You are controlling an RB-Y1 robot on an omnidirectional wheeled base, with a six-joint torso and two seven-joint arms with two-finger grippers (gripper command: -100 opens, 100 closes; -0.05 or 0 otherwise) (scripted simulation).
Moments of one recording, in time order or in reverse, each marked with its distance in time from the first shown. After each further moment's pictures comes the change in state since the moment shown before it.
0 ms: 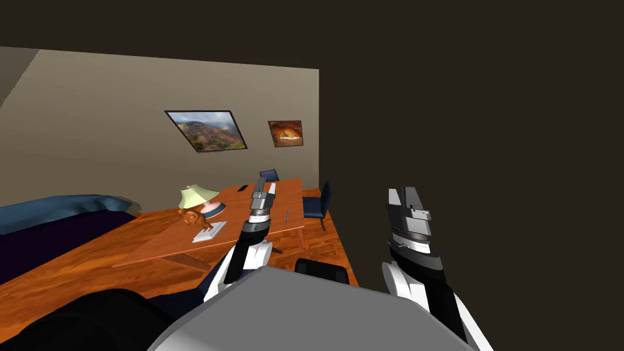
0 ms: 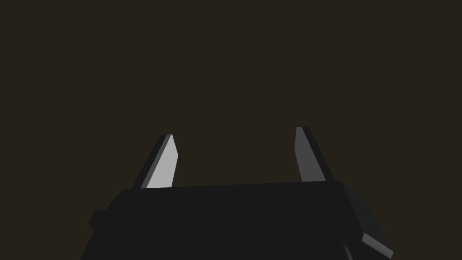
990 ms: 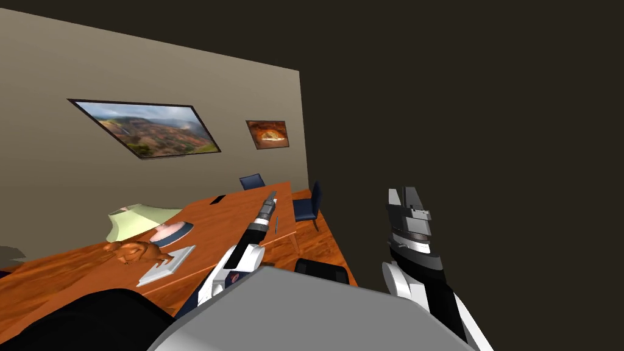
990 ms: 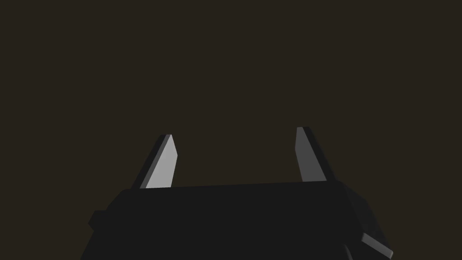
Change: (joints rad) left arm 0.012 0.182 0.064 0.200 0.151 0.256 -0.191; right arm 0.000 0.000 0.000 0.000 0.000 0.000 0.000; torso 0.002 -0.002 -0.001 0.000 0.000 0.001
